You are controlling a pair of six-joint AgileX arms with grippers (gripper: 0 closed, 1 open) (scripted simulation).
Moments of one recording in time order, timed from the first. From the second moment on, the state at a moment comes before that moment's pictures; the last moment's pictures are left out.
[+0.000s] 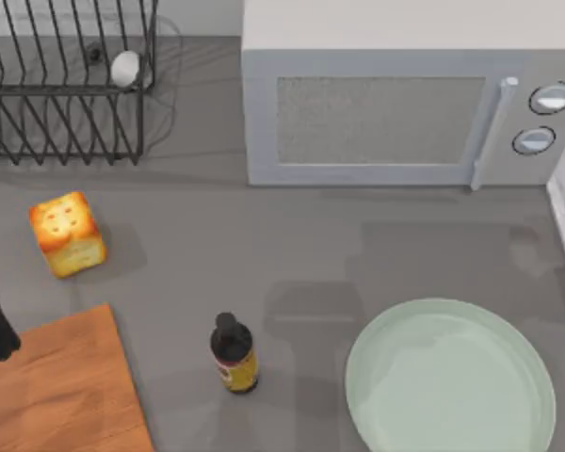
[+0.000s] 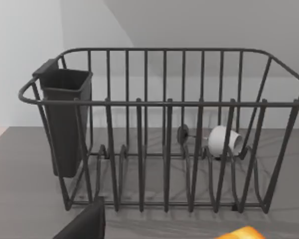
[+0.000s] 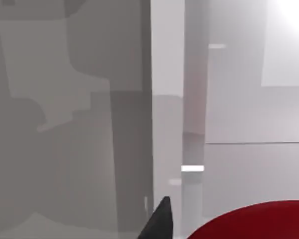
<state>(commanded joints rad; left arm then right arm) 0.00 0.00 0.00 0.00 0.00 0.00 -0.02 1.86 1.27 -0.95 -0.01 0.00</state>
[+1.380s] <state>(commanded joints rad) 0.00 0.00 0.00 0.00 0.00 0.00 0.68 1.62 1.24 -1.19 0.00 0.69</state>
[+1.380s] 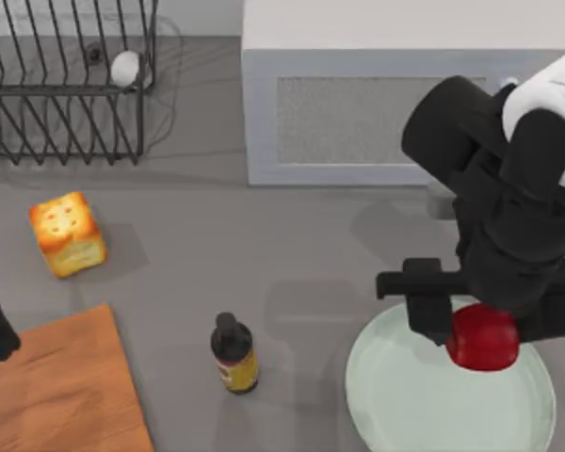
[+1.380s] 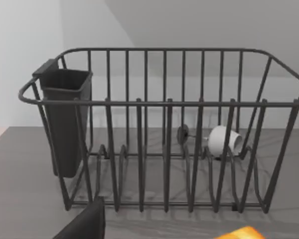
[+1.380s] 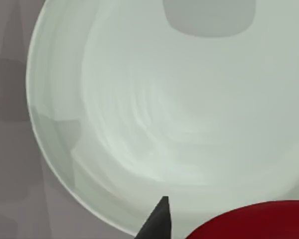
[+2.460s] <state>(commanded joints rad) 0.00 0.00 0.00 0.00 0.00 0.00 0.68 1.62 1.24 -1.19 0.00 0.69</state>
